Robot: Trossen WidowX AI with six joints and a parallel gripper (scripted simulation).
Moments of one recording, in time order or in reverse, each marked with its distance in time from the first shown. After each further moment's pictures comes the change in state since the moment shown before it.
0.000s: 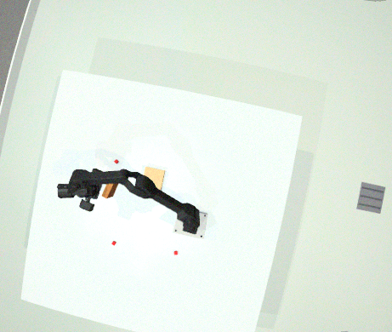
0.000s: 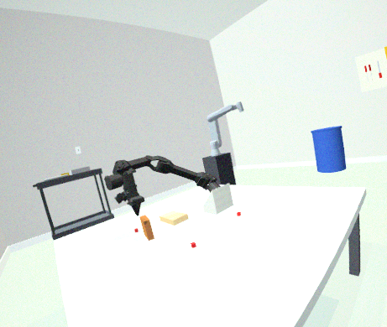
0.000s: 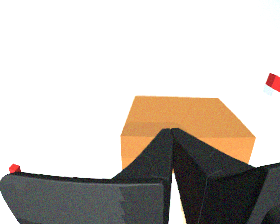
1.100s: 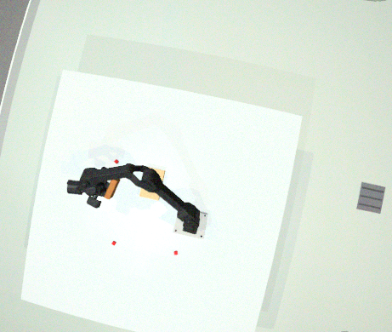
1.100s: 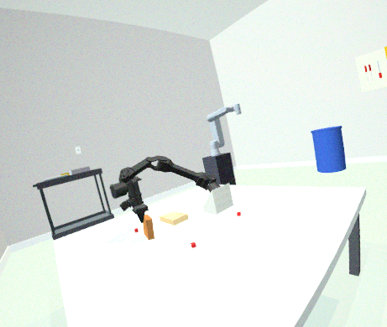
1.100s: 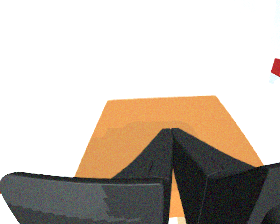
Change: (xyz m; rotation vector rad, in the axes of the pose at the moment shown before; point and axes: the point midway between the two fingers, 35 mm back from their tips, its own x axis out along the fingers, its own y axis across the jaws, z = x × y) arm 0.043 -0.017 -0.014 0.066 -0.009 -0.029
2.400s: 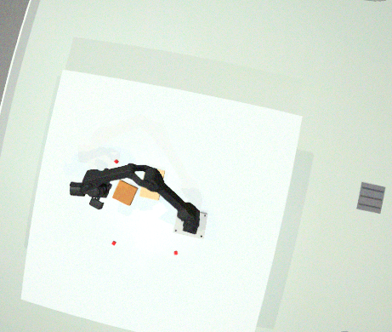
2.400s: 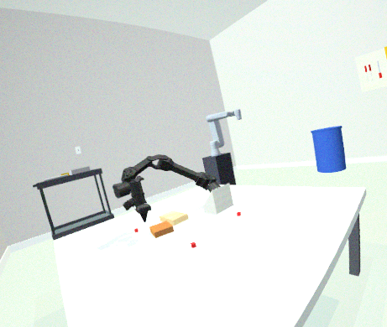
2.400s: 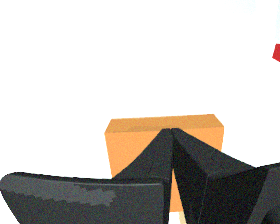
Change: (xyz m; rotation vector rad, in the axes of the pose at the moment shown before) arm 0.001 0.001 -0.014 0.002 0.005 -0.003
